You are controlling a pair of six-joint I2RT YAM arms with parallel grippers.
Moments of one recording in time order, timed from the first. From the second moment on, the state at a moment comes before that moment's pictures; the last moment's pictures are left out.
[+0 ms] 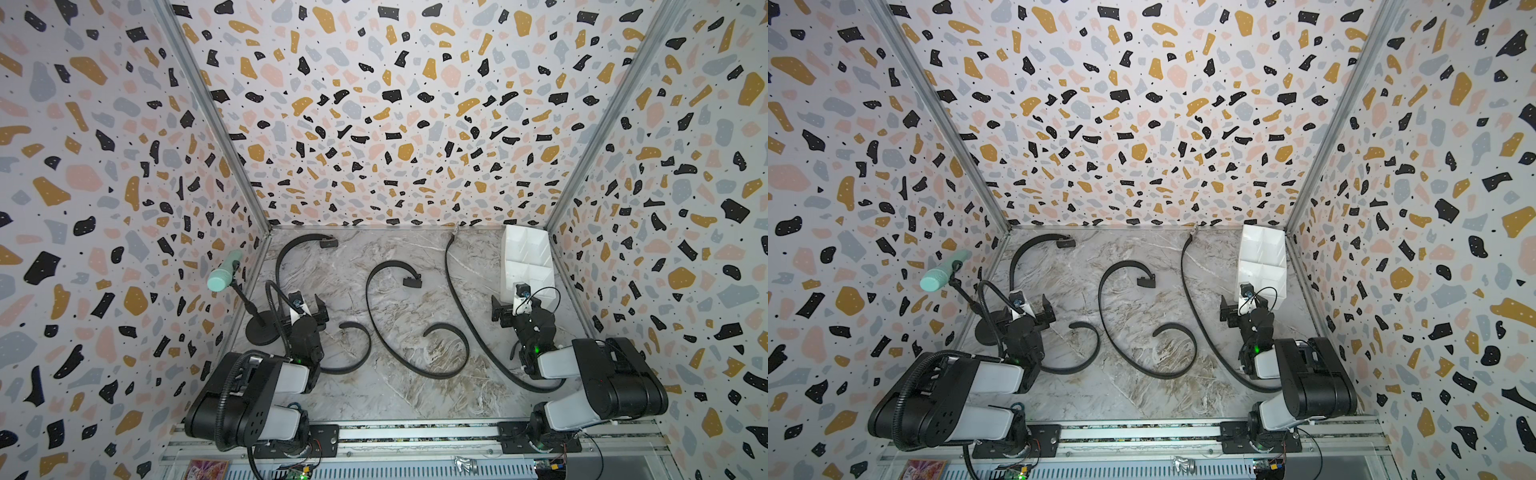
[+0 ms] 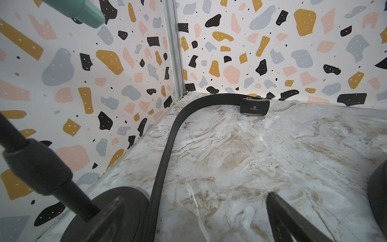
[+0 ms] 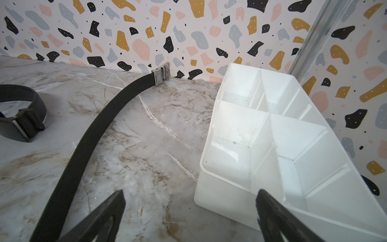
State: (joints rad) left arm -0.17 1.40 0.14 1.10 -0.58 -0.01; right arm 0.06 1.49 0.21 1.07 -0.04 -0.09
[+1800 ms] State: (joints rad) left arm -0.45 1.82 0.99 -0.18 -0.10 -0.41; right arm 0.55 1.34 0.62 -0.27 -0.13 0.43
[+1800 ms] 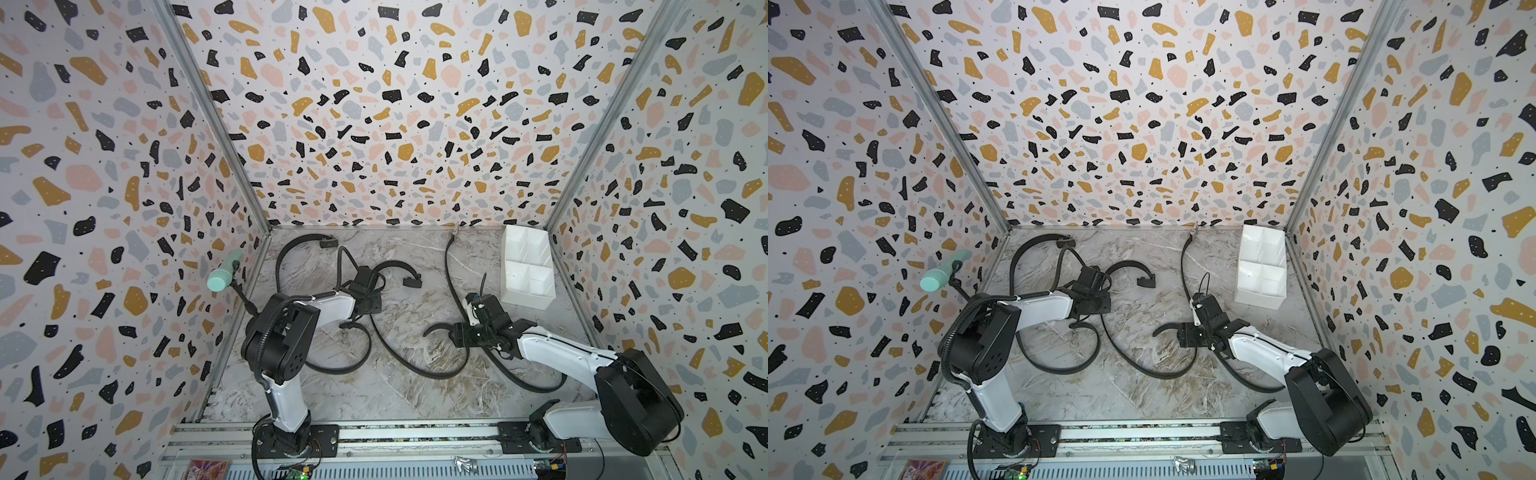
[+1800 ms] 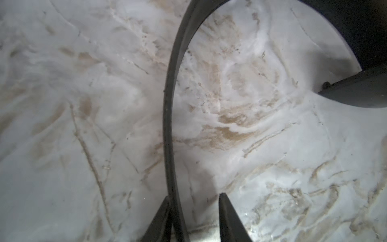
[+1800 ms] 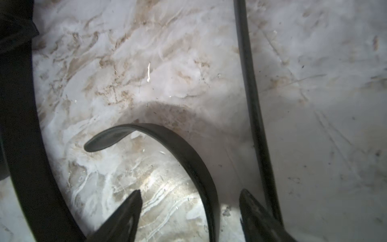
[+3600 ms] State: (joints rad) left arm -0.57 1.69 1.12 -0.39 0.03 -0.13; right arm 0.45 1.84 1.39 -0.44 -0.29 0.17
